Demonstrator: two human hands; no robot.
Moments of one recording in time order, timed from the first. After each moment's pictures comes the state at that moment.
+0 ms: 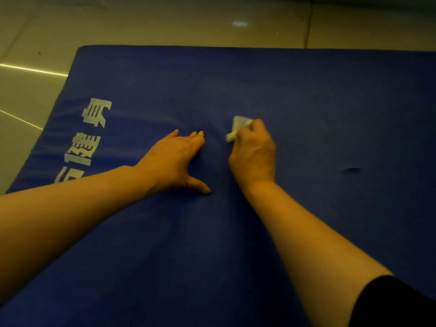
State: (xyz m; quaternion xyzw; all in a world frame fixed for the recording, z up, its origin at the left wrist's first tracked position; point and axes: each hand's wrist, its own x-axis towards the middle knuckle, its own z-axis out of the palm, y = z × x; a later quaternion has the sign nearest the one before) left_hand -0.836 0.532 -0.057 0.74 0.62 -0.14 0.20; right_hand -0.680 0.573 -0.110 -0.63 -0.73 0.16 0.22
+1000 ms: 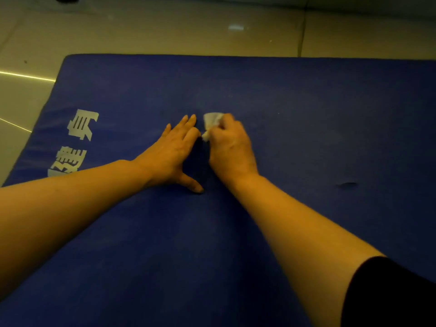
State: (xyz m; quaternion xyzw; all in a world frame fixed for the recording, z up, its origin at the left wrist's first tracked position) left_hand -0.848 0.570 -0.080 0.74 0.62 -0.07 0.24; right_hand -0.700 0.605 -0.114 -0.50 -0.82 0.16 0.22
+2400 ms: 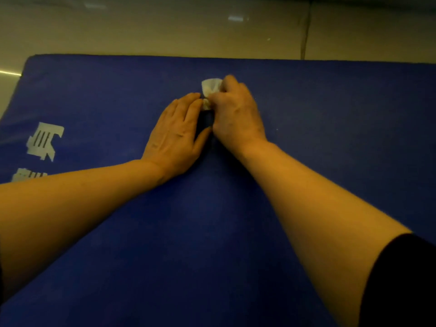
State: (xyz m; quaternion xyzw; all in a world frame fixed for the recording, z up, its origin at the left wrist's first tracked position) left_hand -0.824 0.644 -0.127 0.73 0.67 0.13 0.08; right_hand -0.696 0.711 -0.120 -0.48 -0.84 0.13 0.22
